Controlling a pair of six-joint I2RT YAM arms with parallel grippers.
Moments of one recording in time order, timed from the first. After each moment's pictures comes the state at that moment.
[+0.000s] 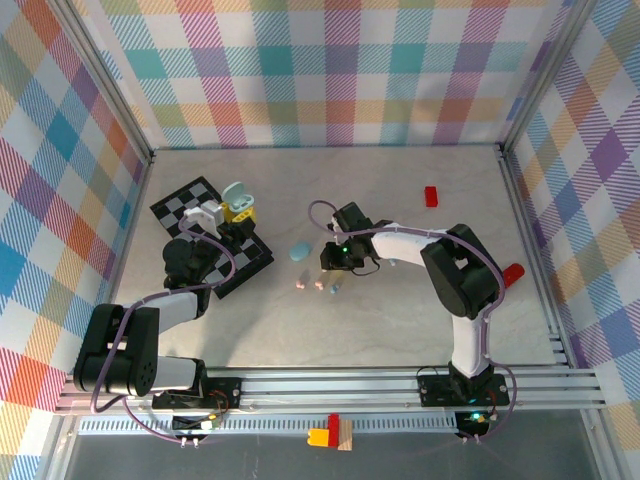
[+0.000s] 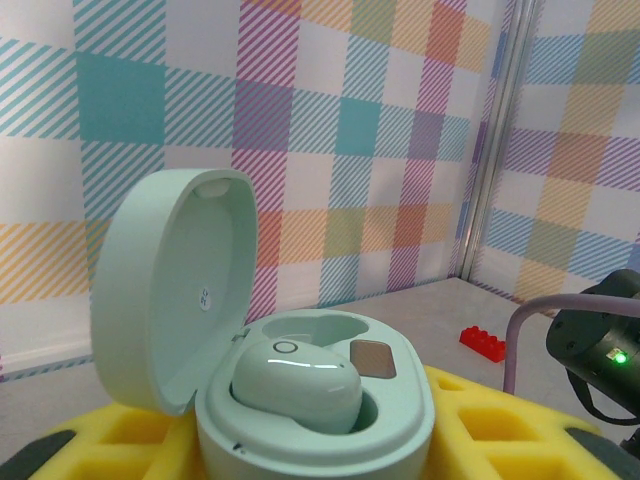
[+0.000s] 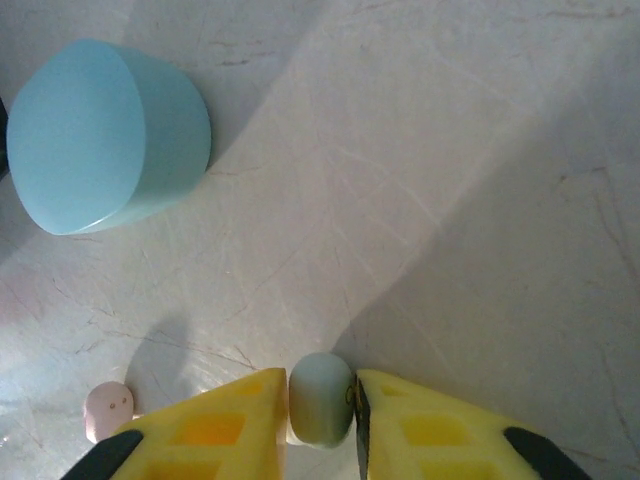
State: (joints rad) left arm -0.08 1.34 0.37 1.20 0.52 -0.21; right arm 0.66 1.95 1.20 -0.34 -0.33 0.51
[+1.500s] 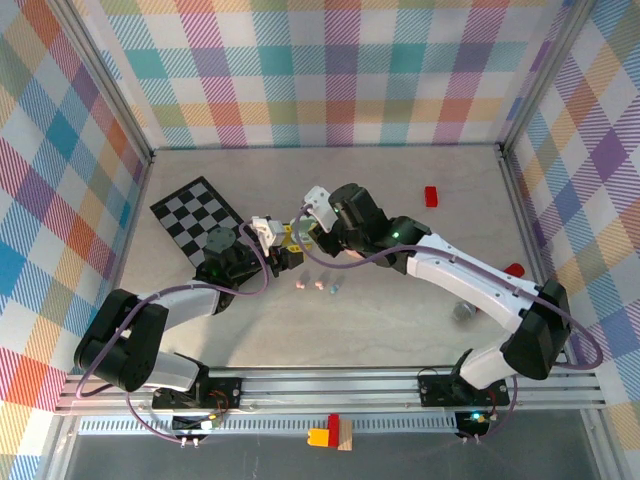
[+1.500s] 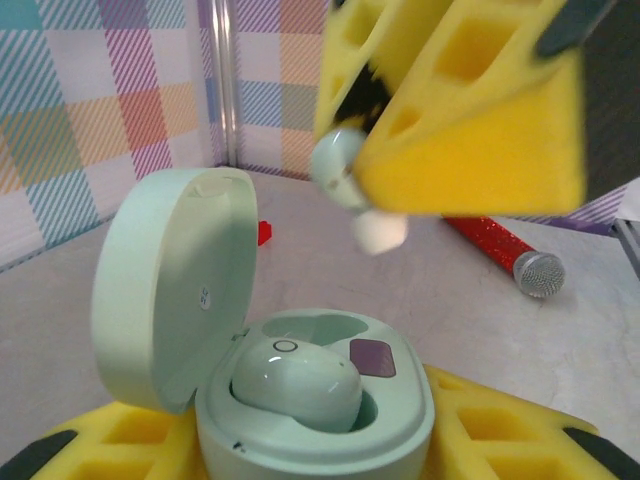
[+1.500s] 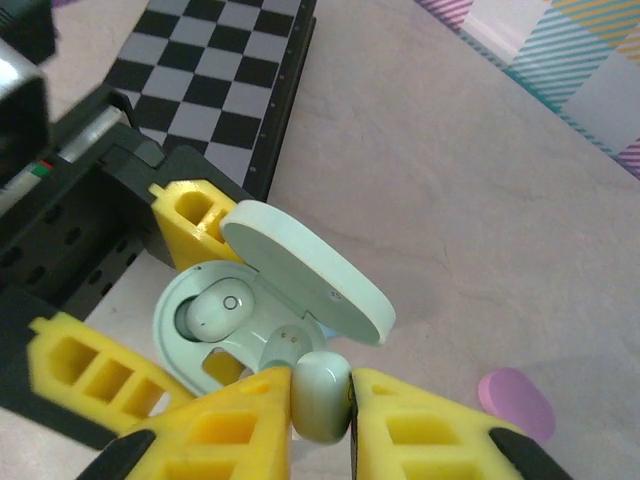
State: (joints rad) left arm -0.39 1.40 0.48 0.88 0.77 0.03; right arm 0.88 1.48 1.34 -0.51 0.07 -0.12
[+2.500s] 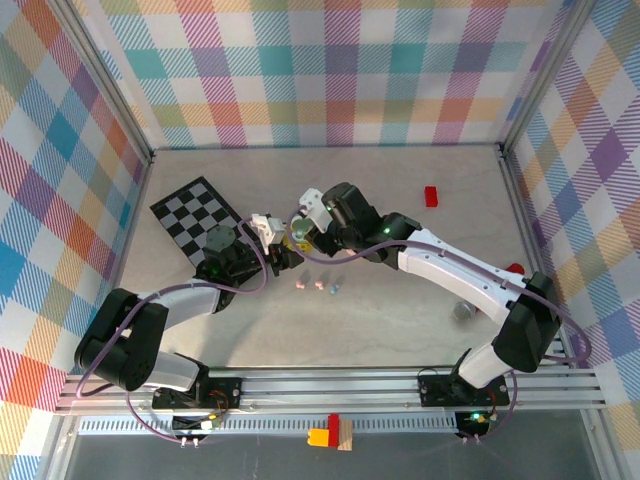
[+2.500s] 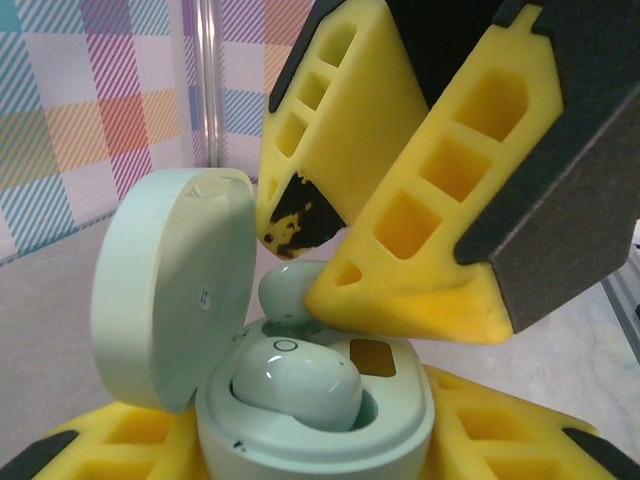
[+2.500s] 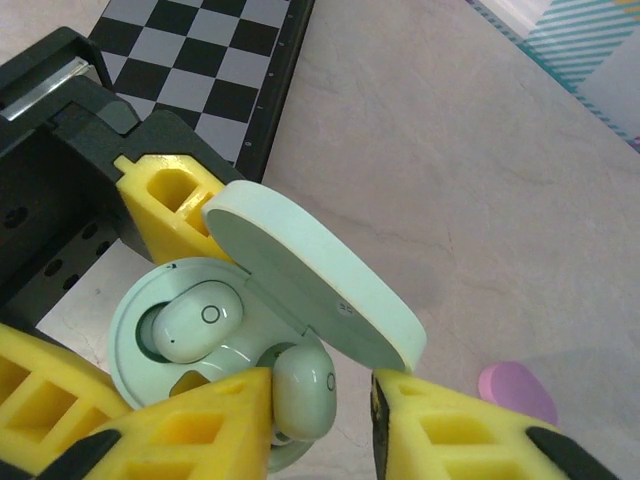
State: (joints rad) left arm -0.39 1.40 0.50 0.90 0.80 -0.03; right arm 0.88 1.53 1.38 -0.54 0.07 -0.14
